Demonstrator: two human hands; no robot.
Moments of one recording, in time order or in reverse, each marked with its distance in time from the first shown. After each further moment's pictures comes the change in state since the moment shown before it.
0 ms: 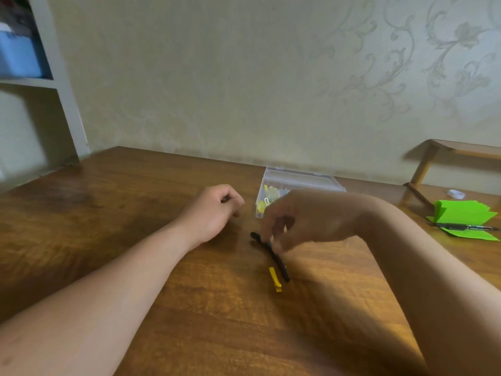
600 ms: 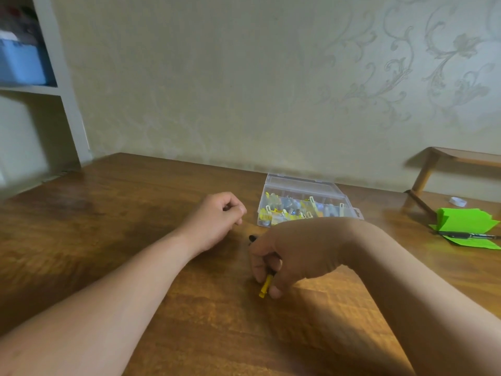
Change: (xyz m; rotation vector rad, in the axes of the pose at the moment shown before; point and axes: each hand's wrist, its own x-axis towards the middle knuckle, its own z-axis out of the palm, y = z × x) left_hand 0.003 -0.002 0.001 -0.028 0.006 -0.016; right_hand 0.008 -0.024 0.020 -0.098 -0.212 -0.042
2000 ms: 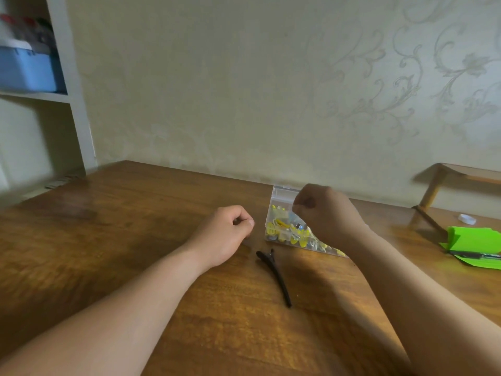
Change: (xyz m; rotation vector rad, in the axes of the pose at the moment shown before) left_hand 0.000 0.002 0.001 0.037 -0.027 0.029; right_hand 0.036 0.078 -0.009 0.168 1.018 0.381
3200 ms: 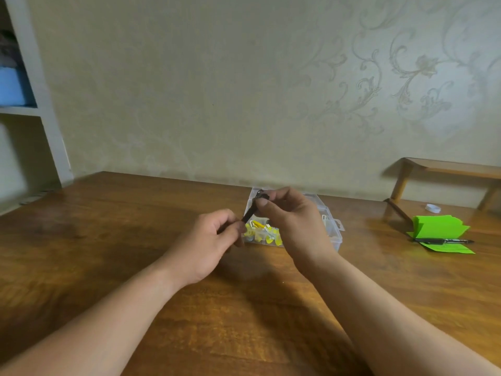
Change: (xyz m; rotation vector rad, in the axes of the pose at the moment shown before) left_hand -0.024 0.021 0.005 -0.068 -0.038 0.191; right_hand -0.048 -0.027 0.008 1.018 0.101 0.095
